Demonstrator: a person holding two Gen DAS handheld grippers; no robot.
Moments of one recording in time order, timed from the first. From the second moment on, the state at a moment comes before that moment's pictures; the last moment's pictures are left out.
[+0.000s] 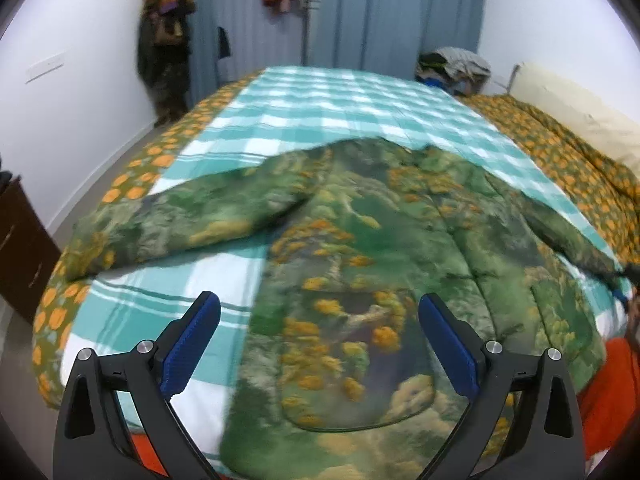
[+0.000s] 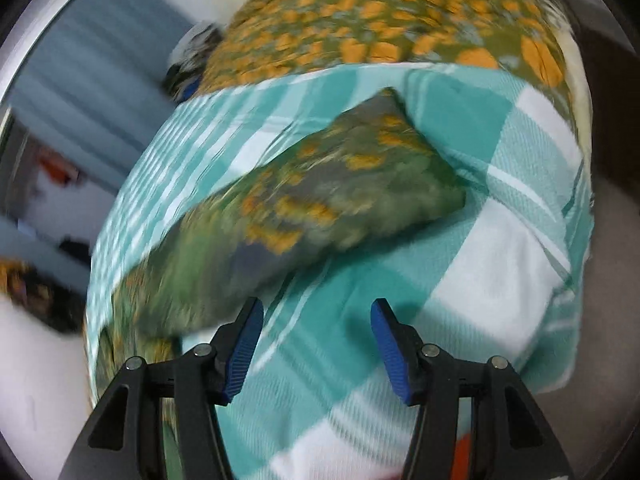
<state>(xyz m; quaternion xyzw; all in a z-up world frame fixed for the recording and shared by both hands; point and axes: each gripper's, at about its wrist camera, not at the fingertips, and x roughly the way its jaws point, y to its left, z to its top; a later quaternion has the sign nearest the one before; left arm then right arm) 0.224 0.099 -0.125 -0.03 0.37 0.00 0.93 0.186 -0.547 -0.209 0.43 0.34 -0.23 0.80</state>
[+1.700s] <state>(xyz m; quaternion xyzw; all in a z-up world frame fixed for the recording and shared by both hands) 0.322 -0.153 -0.217 -0.15 0.56 -0.28 0.77 0.147 -0.211 -0.148 -0.01 0.35 0.07 0.93</state>
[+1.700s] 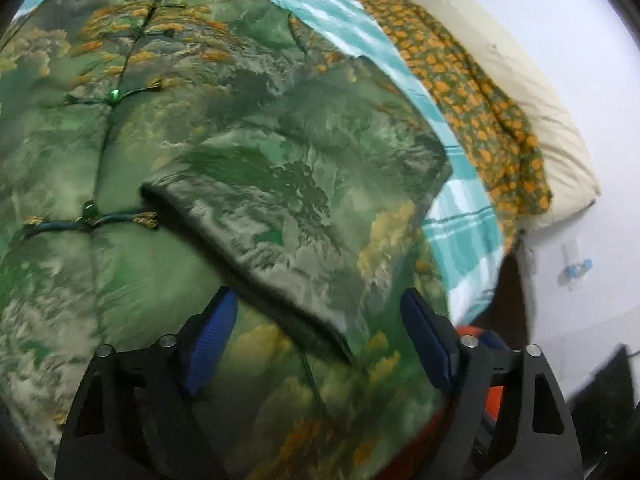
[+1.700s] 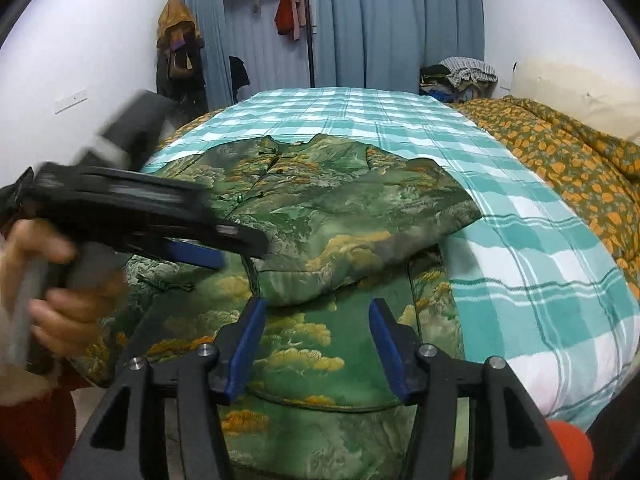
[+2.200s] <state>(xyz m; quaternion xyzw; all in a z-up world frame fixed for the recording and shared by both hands) 0.385 -0.088 -0.143 -0.05 0.47 -0.21 0.86 0.159 -0.251 -0.154 0.06 0.36 0.03 0.93</state>
